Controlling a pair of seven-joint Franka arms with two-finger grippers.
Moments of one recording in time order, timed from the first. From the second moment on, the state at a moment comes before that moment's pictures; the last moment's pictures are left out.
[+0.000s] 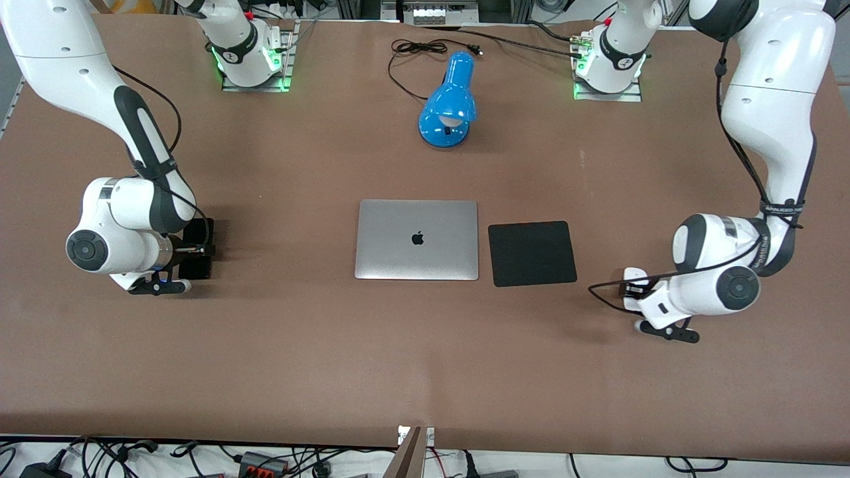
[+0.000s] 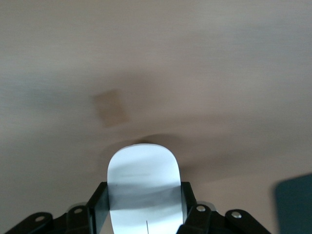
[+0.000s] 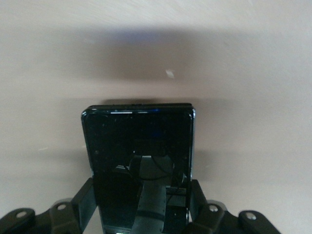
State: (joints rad) left arm 0.13 0.78 -0.23 -1.51 0.17 2.09 0.02; right arm -0.07 0.60 0.03 -1.78 -0.08 2.11 -0.05
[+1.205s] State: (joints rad) left arm -0.10 0.79 -0.32 -1.52 0.11 2.03 -0.27; right arm 0.32 0.71 0.10 -1.62 0.02 2.15 0.35
